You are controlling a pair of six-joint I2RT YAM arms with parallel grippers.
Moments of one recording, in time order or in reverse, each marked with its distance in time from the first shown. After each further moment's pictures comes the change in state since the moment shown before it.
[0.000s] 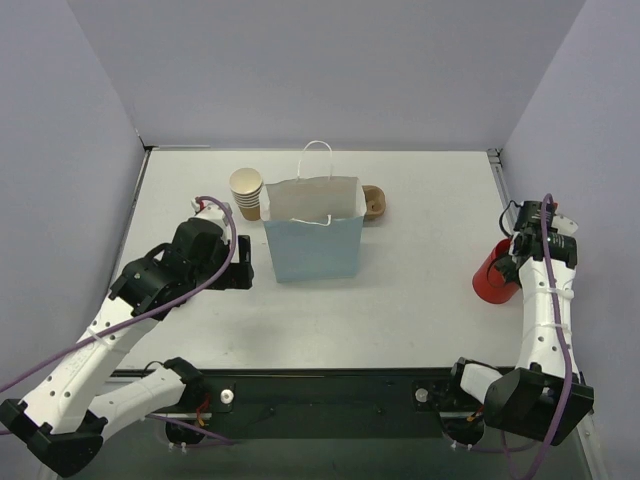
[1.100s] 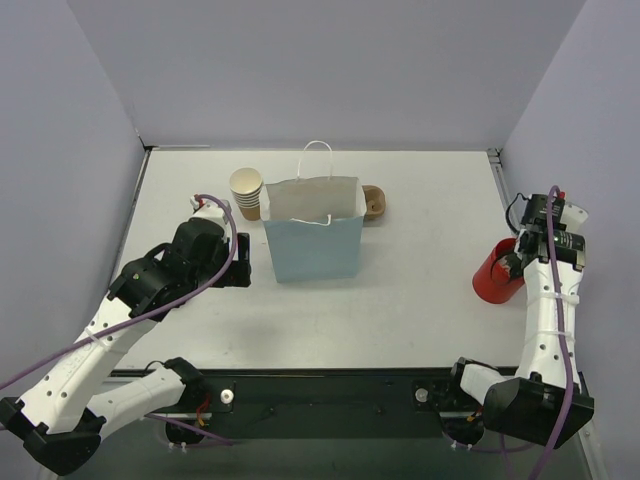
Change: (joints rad) left arm -0.037 0.003 0.028 -0.004 -0.089 0.018; right arm 0.000 -0.018 0.061 0.000 0.038 -0.069
